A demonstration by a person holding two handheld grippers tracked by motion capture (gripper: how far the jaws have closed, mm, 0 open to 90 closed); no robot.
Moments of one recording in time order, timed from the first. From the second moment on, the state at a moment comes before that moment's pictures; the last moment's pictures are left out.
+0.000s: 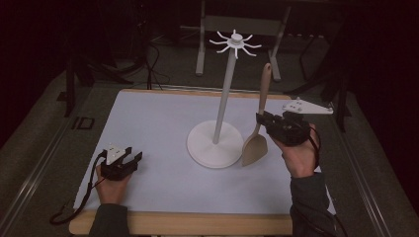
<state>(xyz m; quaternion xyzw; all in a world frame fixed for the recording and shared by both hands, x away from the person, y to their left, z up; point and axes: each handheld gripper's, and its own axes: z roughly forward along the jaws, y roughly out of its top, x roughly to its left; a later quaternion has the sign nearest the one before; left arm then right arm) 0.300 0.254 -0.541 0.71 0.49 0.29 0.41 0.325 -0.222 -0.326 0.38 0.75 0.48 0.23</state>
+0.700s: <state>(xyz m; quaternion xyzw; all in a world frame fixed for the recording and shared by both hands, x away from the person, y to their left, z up) 0.300 0.254 -0.541 0.71 0.49 0.29 0.41 0.322 -0.214 -0.316 0.36 0.76 0.49 0.24</state>
